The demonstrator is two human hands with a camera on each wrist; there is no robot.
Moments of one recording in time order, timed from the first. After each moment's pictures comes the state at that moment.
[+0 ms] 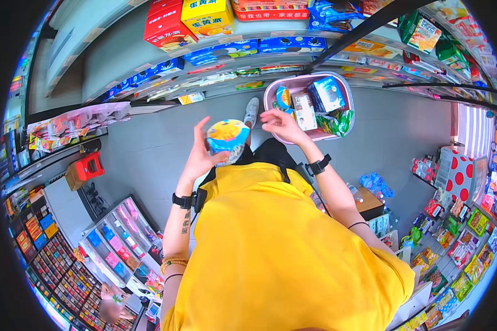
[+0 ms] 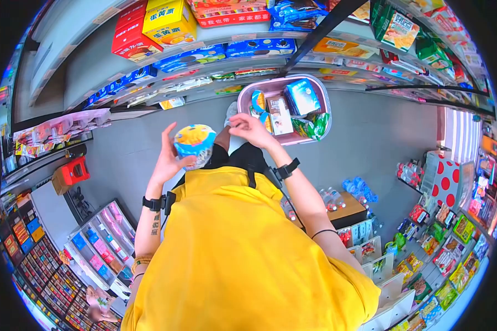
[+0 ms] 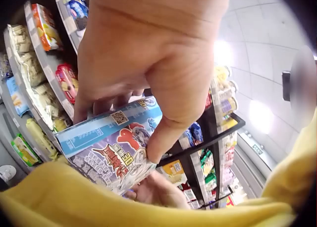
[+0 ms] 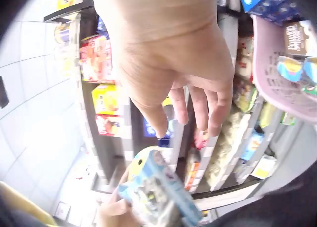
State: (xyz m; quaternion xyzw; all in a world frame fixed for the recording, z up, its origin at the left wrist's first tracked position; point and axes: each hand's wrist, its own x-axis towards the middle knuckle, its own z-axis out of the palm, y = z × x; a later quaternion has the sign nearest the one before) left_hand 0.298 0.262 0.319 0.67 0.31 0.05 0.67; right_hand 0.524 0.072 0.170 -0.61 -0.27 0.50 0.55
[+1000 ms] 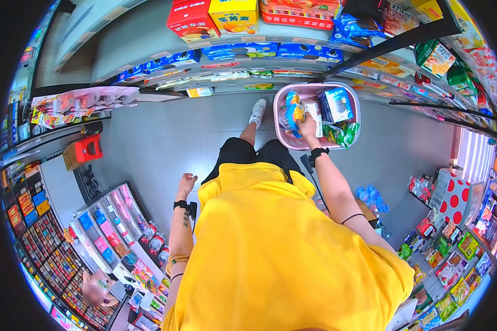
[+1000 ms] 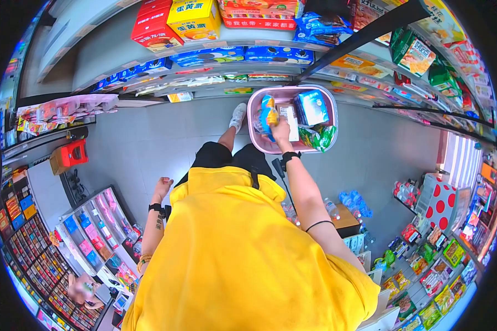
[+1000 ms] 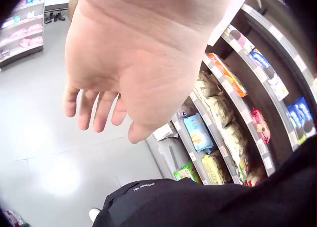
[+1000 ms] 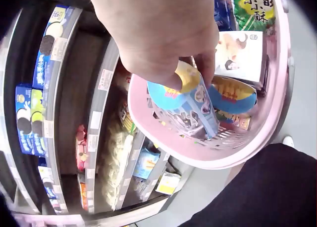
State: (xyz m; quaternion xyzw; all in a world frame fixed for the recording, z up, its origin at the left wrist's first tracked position) left_hand -0.001 0.266 0.069 0.64 0.63 -0.20 0.39; right_hand 0.563 0.032 -0.005 -0.91 -0.17 0.26 0.29
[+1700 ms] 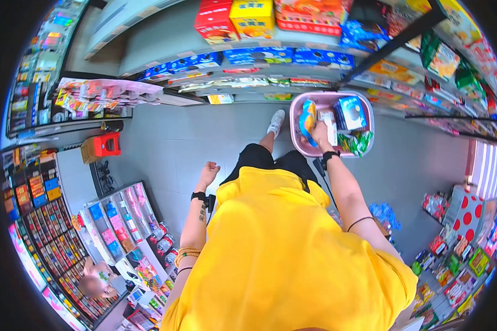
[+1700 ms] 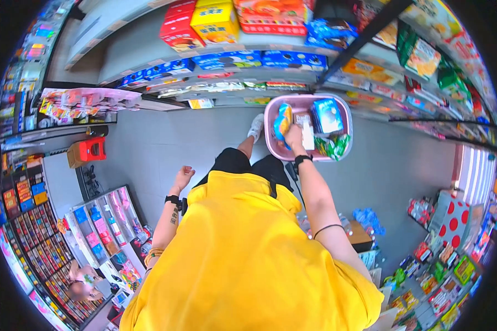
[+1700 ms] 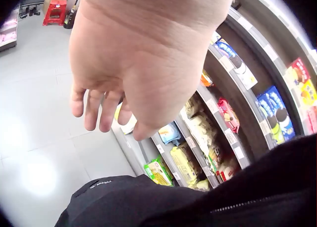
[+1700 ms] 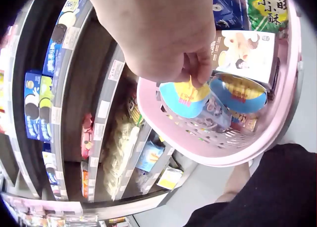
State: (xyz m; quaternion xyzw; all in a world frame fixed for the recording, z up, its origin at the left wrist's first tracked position) left_hand 0.072 0.260 0.096 0.70 0.57 -0.12 0.40; right_hand 0.568 0.039 -0.027 -0.90 -0.29 0.25 0.23
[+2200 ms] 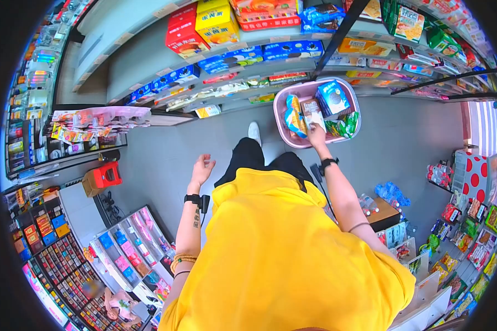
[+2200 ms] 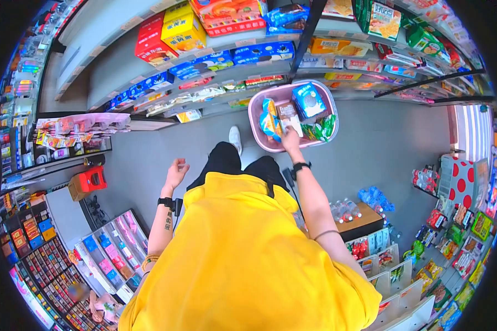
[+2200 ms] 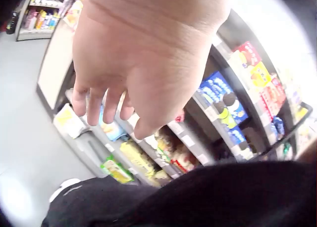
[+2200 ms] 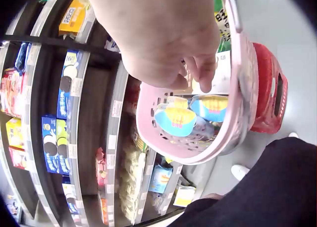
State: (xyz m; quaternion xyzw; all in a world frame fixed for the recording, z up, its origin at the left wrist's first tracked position) left_hand 0.140 0.289 0.160 0.80 0.45 -0.07 0.39; right_hand 0.536 -0.031 0.001 -0.90 -0.15 0.20 0.35
